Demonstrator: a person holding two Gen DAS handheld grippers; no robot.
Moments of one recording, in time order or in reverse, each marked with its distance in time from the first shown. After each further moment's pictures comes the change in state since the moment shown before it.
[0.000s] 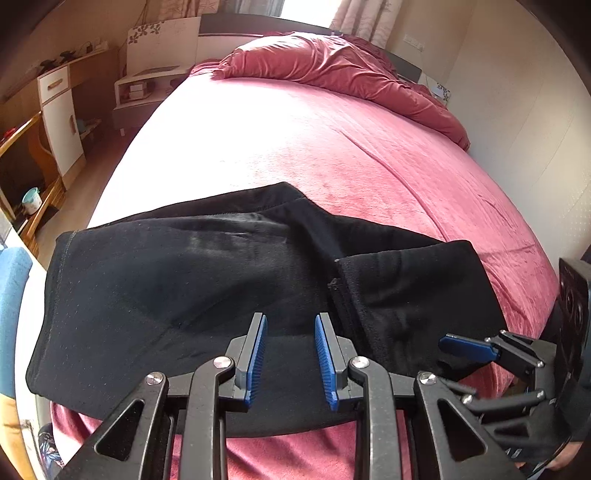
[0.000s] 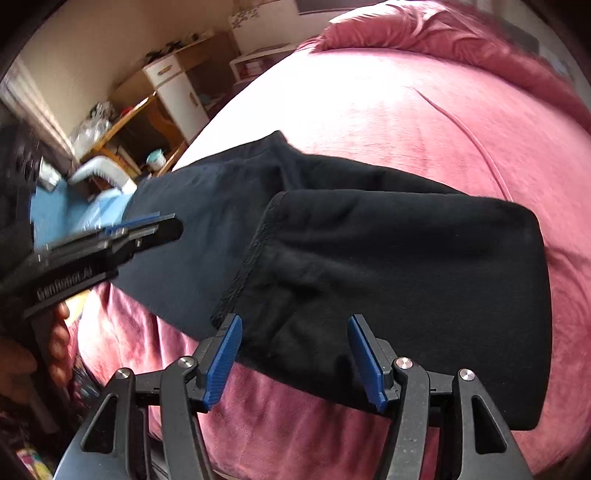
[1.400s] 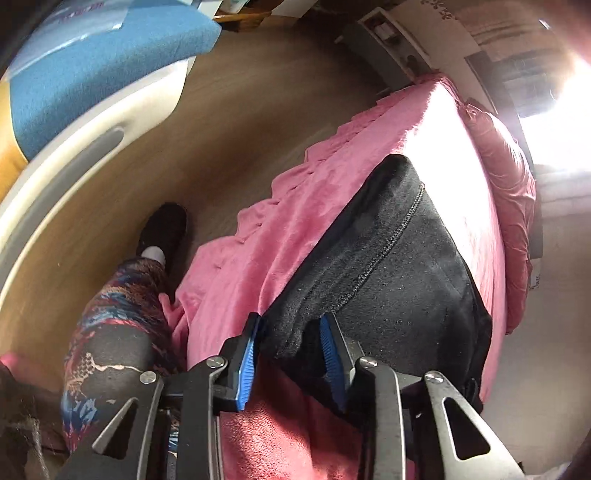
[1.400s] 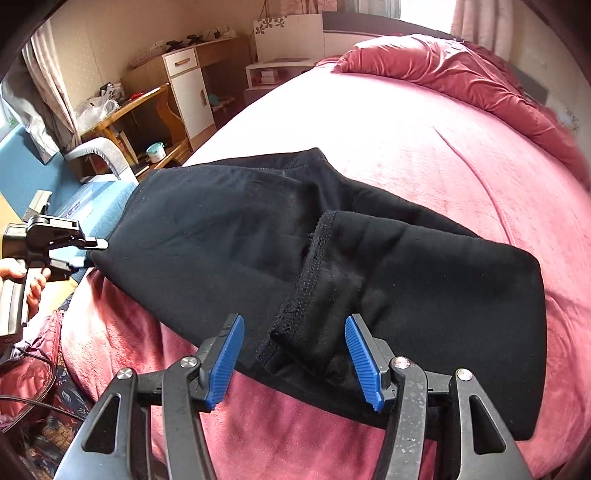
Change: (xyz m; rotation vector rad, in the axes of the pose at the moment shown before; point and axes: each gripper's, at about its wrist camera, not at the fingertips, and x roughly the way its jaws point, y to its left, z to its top) left arm -0.018 0.282 -0.086 -0.887 0.114 0.022; right arm 0.000 0.033 0.012 -0.068 -0.061 -0.087
